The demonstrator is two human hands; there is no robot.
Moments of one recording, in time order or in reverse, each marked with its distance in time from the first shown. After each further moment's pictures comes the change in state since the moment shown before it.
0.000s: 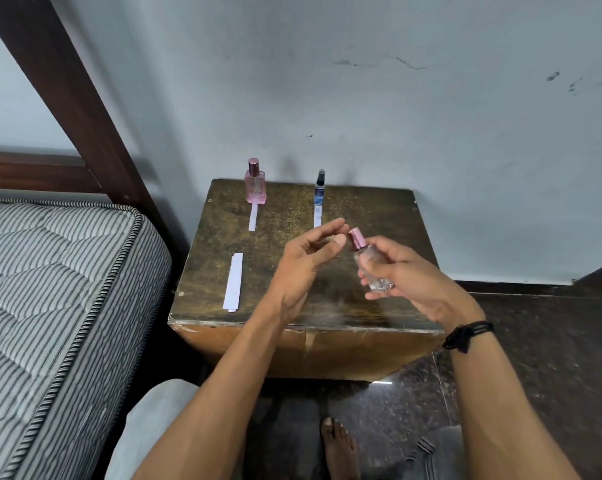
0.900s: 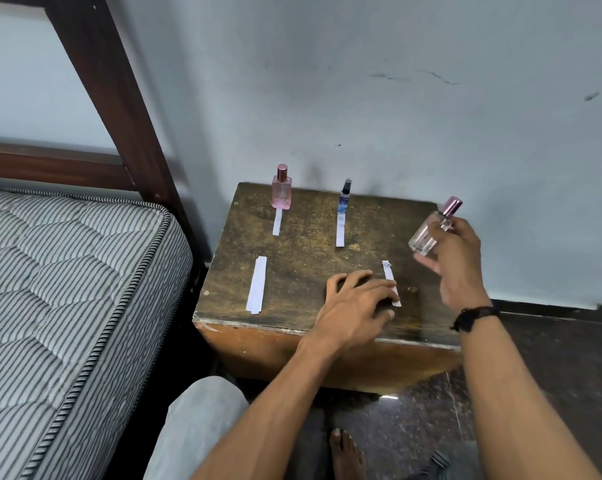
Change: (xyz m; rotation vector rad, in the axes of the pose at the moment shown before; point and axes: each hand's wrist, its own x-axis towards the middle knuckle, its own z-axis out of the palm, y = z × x) left_hand -0.010 -0.058 0.021 1.243 -0.191 0.269; right_hand 0.045 -0.001 -0.020 0.373 0.665 -0.202
